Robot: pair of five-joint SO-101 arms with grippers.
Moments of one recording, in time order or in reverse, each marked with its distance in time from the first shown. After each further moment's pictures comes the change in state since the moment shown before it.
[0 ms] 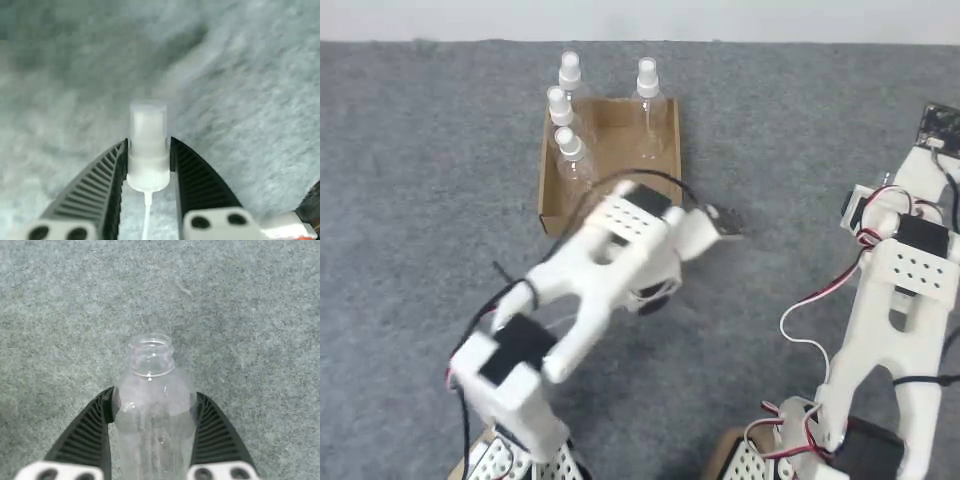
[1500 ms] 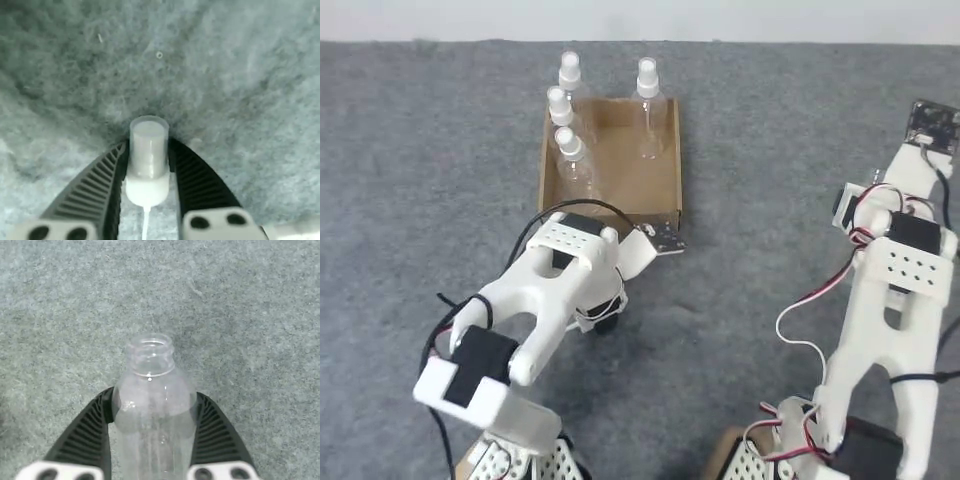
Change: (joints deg) left arm -12.9 -7.4 24.2 -15.5 -7.9; right arm -2.0 0.0 0.0 0.0 0.0
